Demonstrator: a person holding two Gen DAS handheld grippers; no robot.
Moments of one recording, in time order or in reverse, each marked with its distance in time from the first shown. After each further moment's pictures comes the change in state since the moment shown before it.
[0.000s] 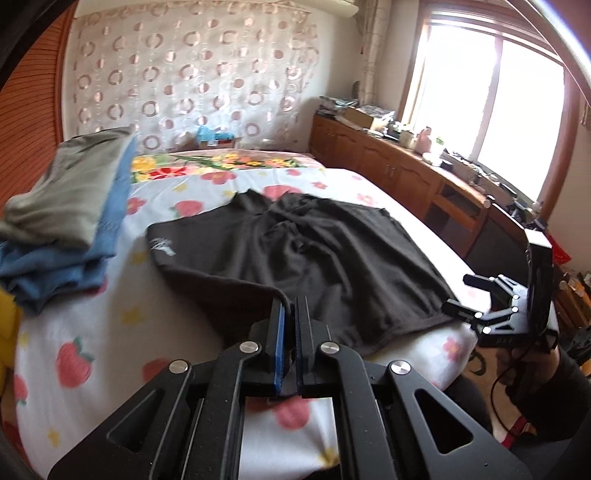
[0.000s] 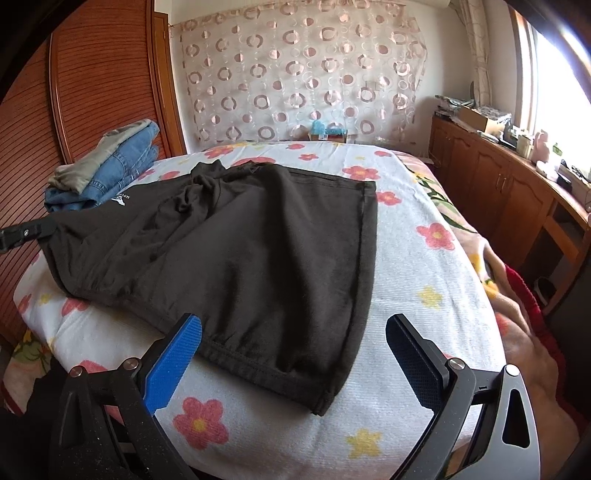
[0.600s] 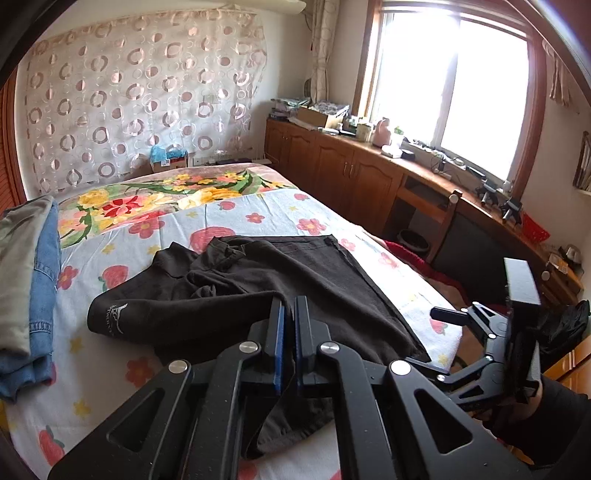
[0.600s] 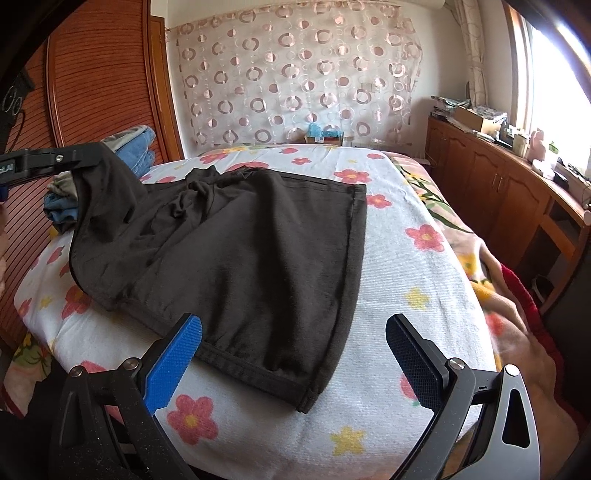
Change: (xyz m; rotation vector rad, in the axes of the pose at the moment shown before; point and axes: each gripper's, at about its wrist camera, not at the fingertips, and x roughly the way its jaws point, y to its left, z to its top) left arm 0.037 -0.063 0.061 0.124 0.002 -0.100; right arm 0.000 -0.004 -0.002 0.019 -0.006 -0.003
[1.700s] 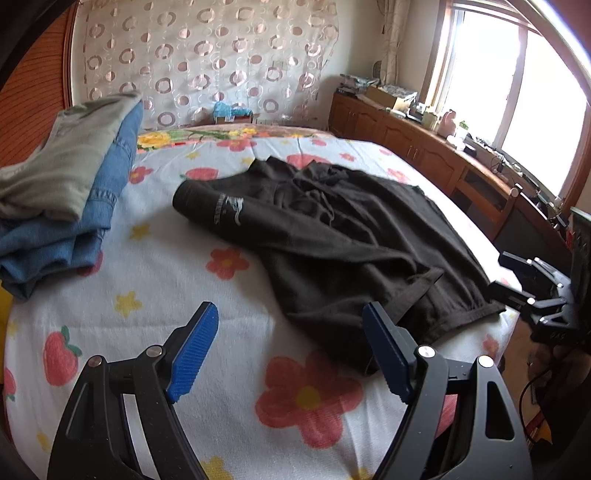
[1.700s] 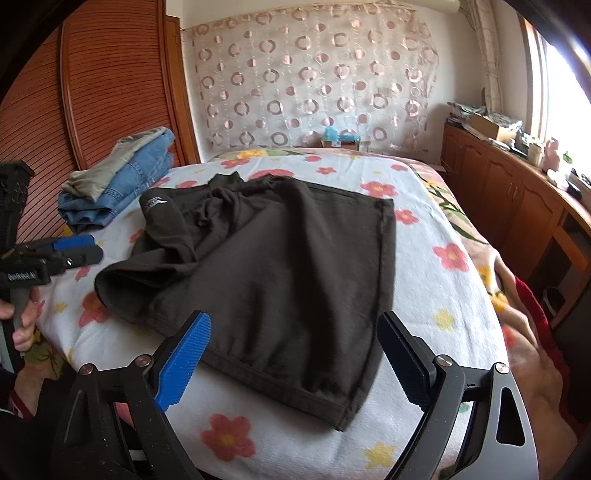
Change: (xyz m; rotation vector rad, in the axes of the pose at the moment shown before) left arm -0.004 0.068 -0.086 -0.166 0.102 0.181; right arm 0.002 0.020 0.009 -0.039 -0.016 0.061
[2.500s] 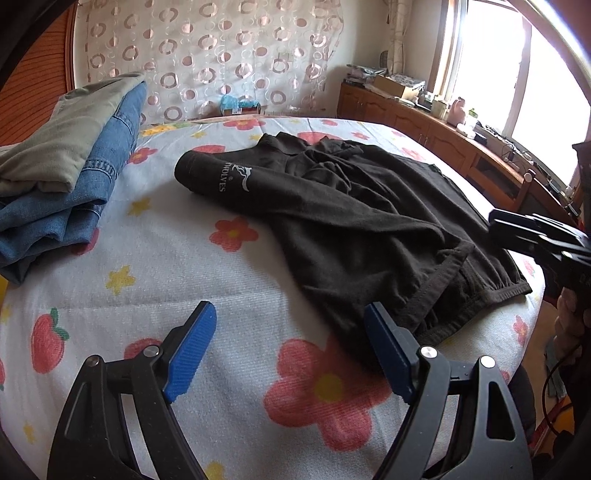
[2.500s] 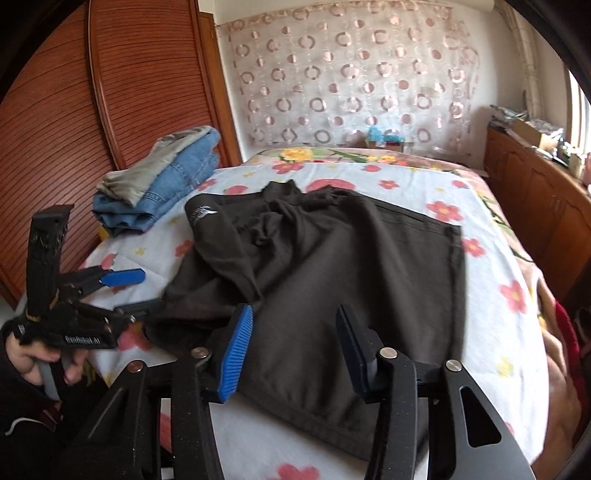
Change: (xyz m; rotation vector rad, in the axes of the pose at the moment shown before) left arm 0.014 0.000 -0.017 0.012 0.010 0.038; right arm 0.028 0.017 0.029 -0.041 0.027 0.172
